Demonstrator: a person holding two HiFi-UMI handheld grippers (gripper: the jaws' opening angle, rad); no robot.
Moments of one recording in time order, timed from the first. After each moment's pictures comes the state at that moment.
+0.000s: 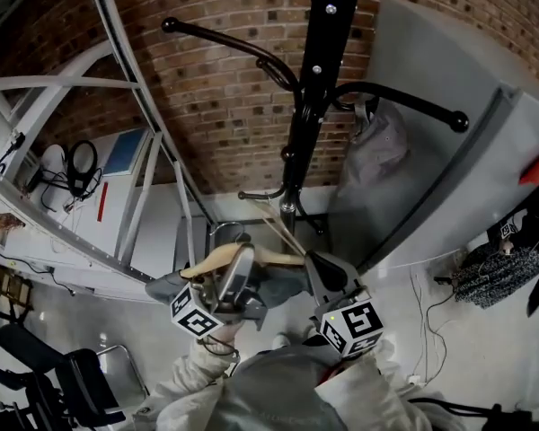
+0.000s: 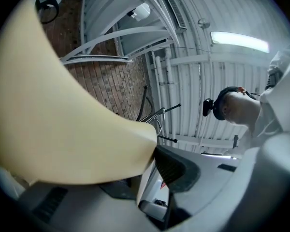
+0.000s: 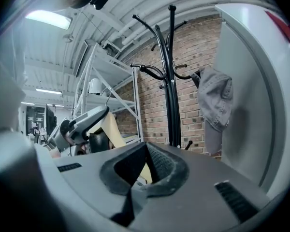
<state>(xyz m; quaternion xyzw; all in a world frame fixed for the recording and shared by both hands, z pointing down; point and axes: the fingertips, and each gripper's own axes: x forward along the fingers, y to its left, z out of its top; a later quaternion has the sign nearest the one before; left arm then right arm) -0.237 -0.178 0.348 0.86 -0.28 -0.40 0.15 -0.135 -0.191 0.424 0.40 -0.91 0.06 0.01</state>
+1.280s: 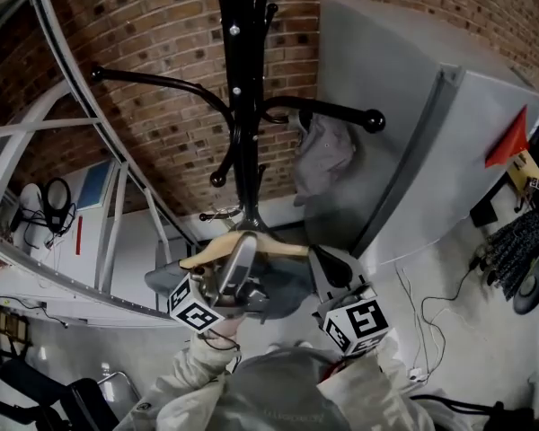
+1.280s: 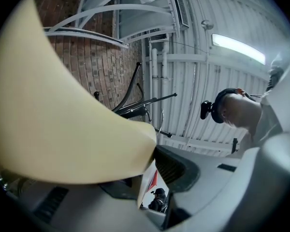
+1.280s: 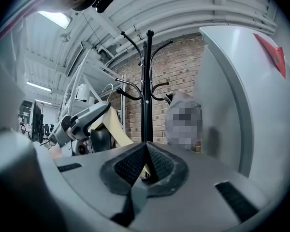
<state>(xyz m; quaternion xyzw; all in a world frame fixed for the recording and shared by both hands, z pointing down) -0.139 -0.216 0.299 0.88 -0.20 -0.41 0.14 -0.040 -0.218 0.385 0.47 -0.88 0.02 -0.02</state>
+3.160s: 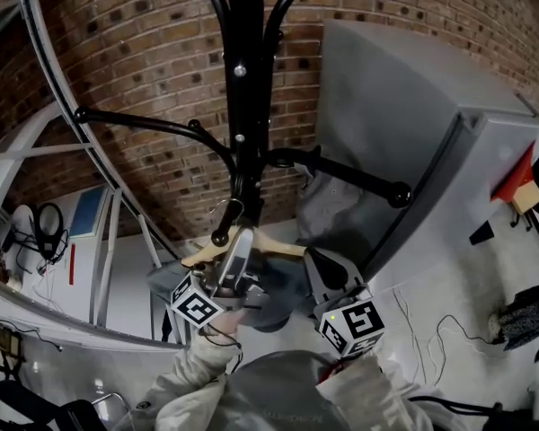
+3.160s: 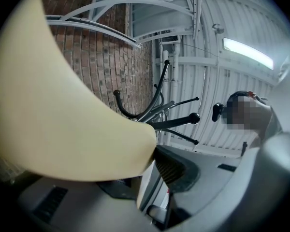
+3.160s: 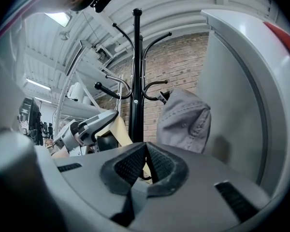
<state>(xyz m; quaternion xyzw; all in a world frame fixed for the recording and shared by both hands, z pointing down) -0.155 -0.318 0.300 0.87 -0.20 -0.42 0.17 -0.052 -0.296 0.367 0.47 -0.88 0.00 -0.03</state>
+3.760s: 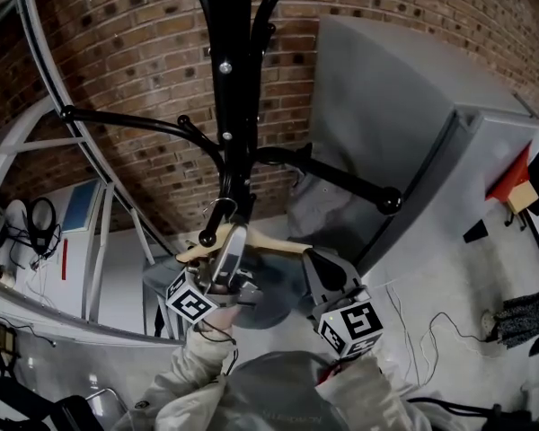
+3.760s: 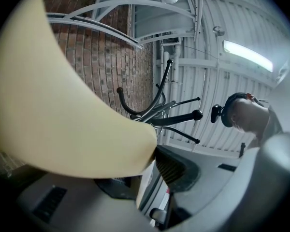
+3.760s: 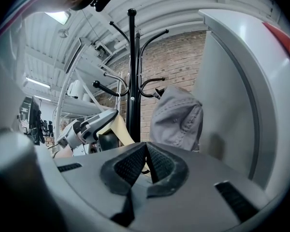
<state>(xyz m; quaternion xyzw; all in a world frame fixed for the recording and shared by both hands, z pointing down) -0.148 -0.321 0.304 0.86 -0.20 -0.43 0.18 -0.035 -0.293 0.374 0.48 -0.88 0.01 -0.01</state>
